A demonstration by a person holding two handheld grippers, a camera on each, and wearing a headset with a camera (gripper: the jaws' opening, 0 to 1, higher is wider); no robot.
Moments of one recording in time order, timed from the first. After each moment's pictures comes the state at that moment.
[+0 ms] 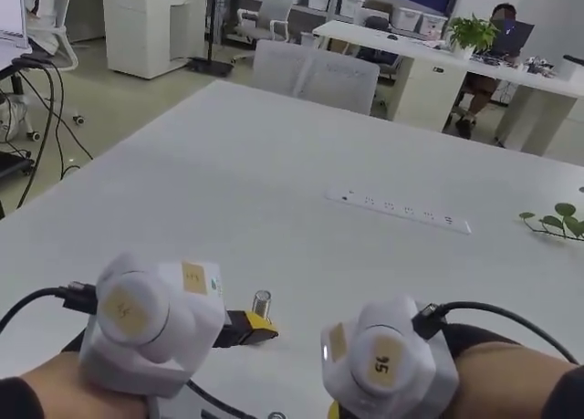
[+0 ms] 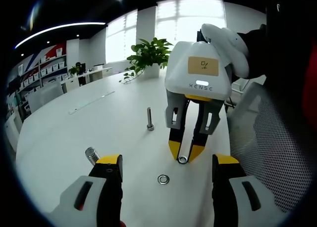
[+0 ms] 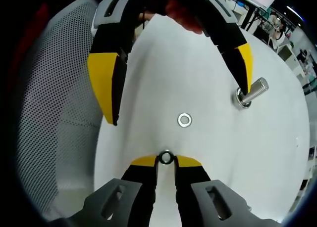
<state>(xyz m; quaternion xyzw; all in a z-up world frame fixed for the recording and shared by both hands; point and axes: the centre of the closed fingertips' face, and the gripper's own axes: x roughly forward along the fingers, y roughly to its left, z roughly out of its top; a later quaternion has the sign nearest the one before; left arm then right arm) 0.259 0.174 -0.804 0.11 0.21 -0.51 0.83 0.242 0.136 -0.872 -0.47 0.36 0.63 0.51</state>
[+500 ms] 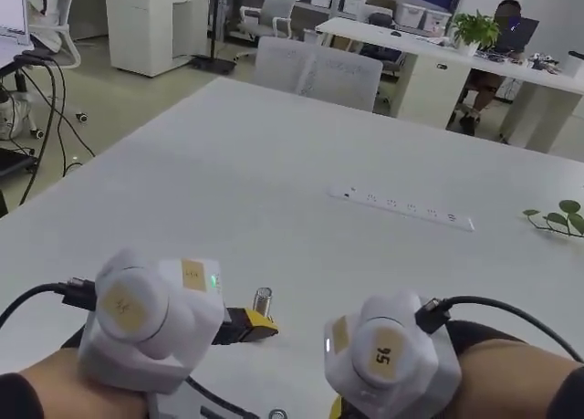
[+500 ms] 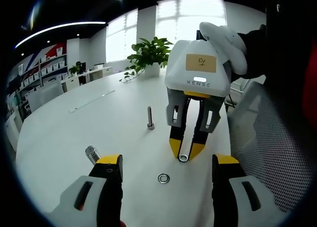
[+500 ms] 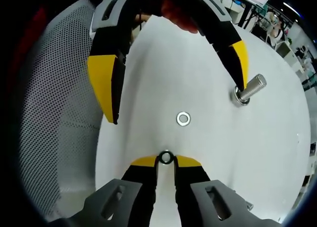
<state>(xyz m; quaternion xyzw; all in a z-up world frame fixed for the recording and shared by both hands) 0.258 0.175 -0.805 0.11 0.21 -0.51 0.83 0.242 0.134 -0.872 -0.46 0.37 0.62 0.51</state>
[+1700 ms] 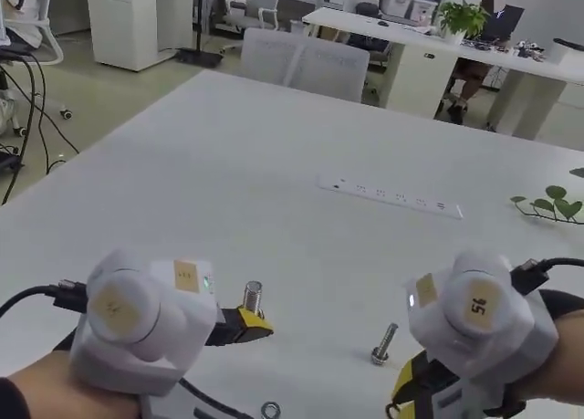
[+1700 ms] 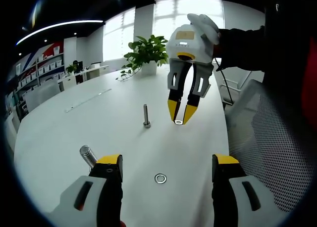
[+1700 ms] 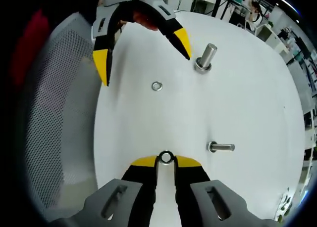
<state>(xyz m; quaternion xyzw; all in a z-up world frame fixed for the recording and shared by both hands) 0.255 0.170 -0.811 0.12 0.22 -0.52 0.82 0.277 0.068 -0.837 -0.44 0.40 0.56 0.57</state>
